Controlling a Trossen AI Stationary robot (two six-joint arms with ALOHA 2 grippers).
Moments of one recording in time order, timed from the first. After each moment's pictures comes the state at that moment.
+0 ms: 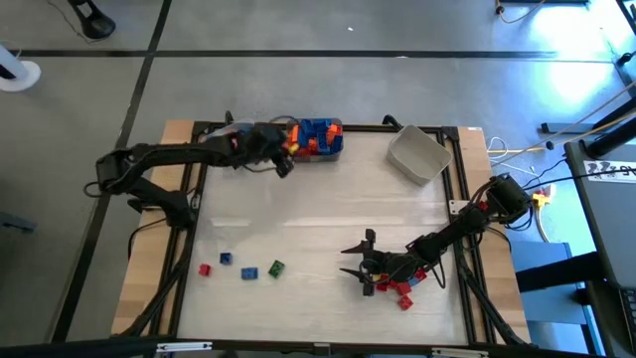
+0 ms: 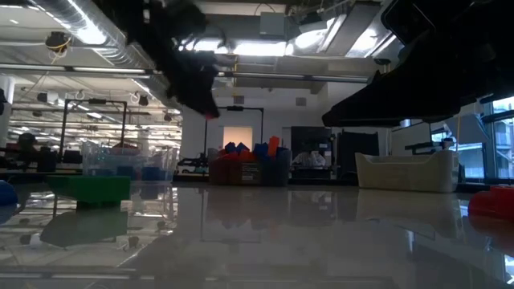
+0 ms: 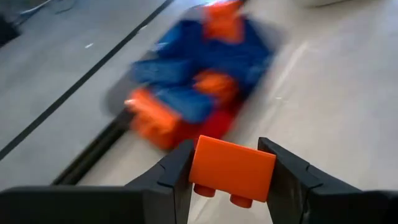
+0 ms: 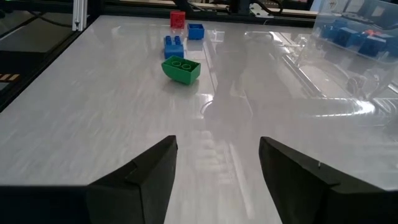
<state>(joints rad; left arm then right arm) 0.41 1.38 0.91 -0.25 -0.30 -0.05 0.58 1.76 0.60 0.76 0.59 0.19</state>
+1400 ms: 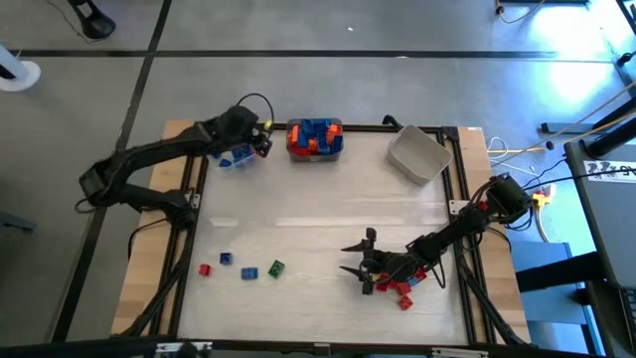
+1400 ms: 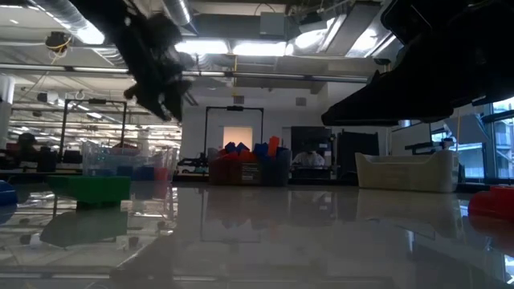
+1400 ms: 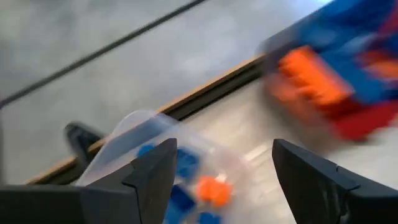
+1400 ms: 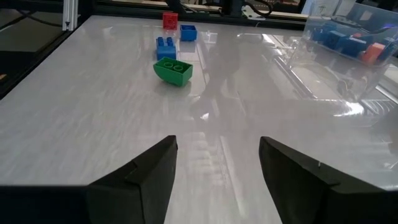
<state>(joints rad) 0.68 1.24 0.86 -0.42 -0.37 -0.18 0.58 1.76 0.60 0.76 0.62 0.17</state>
